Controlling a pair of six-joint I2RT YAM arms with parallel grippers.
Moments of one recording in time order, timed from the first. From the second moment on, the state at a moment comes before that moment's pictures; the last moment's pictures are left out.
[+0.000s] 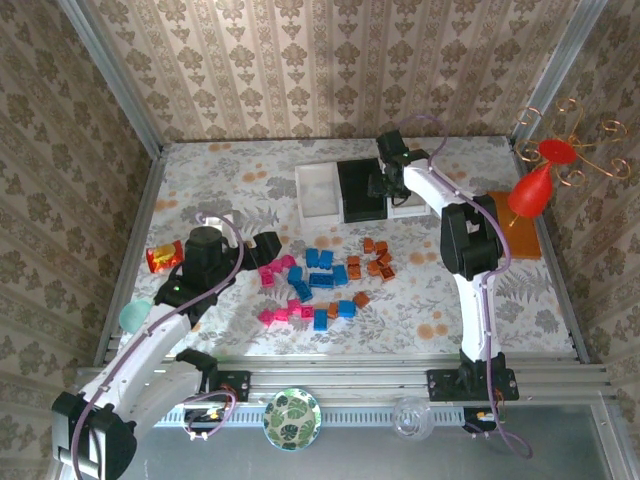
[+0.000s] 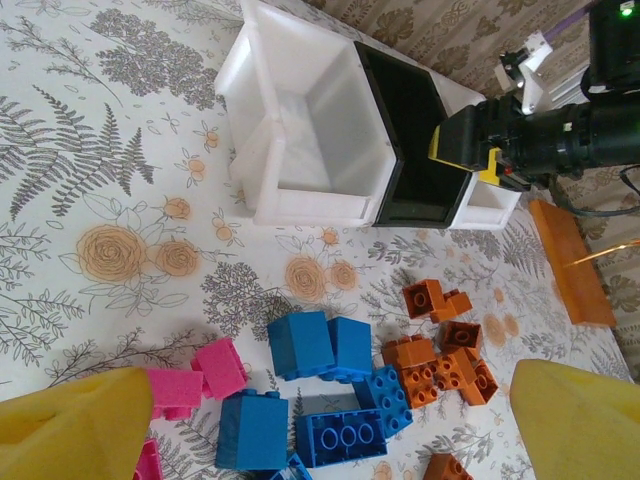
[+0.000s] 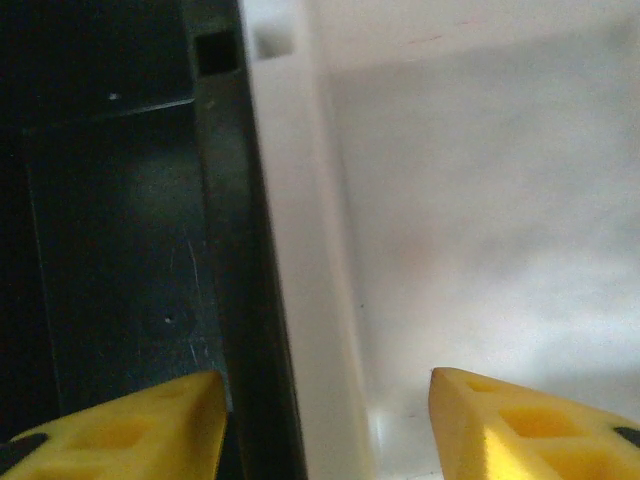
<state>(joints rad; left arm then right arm) -0.42 0.85 0.58 -0.19 0.22 -0.60 0.27 2.25 1.89 -0.74 0.07 0.34</state>
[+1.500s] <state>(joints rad) -0.45 0.78 0.58 -0.21 0.20 -0.60 0.52 2.09 1.64 -0.66 0.16 0.53</state>
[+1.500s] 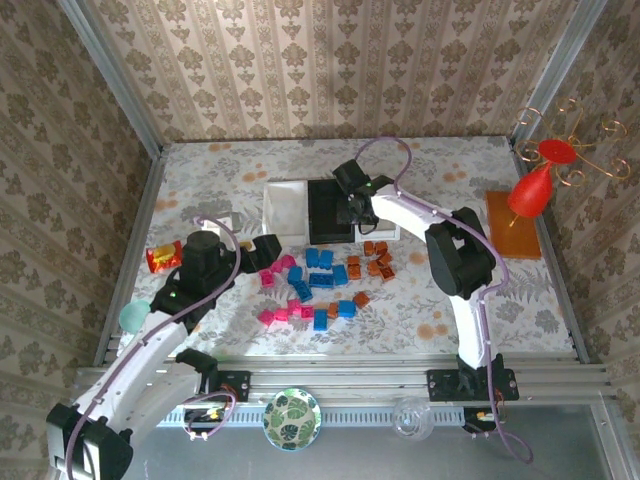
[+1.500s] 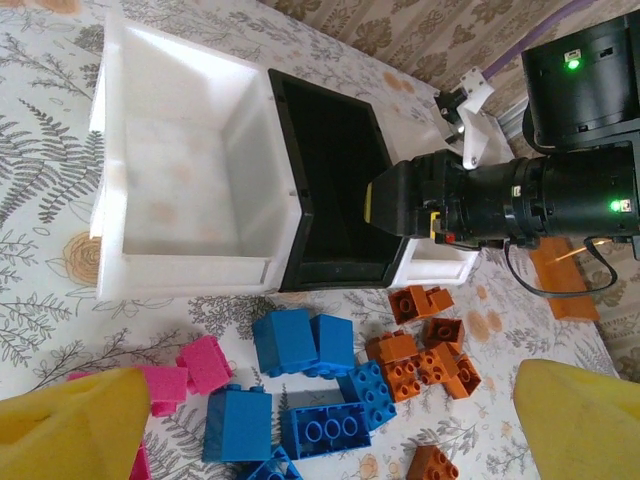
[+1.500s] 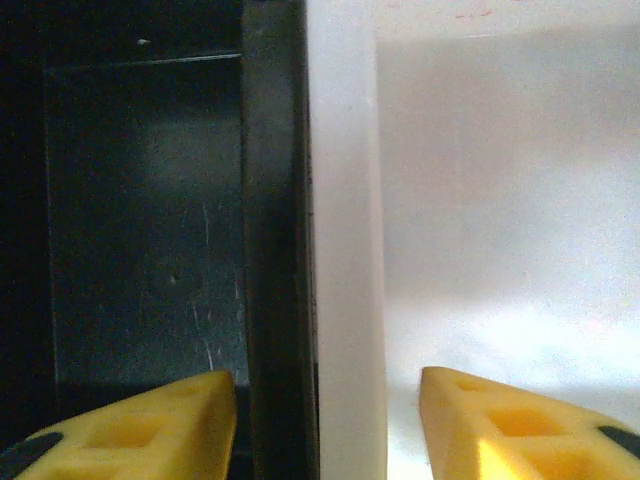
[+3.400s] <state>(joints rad) -0.64 0.61 0.45 -0.40 0.08 -0.61 1.02 1.59 0.87 -0.45 0.00 0.31</state>
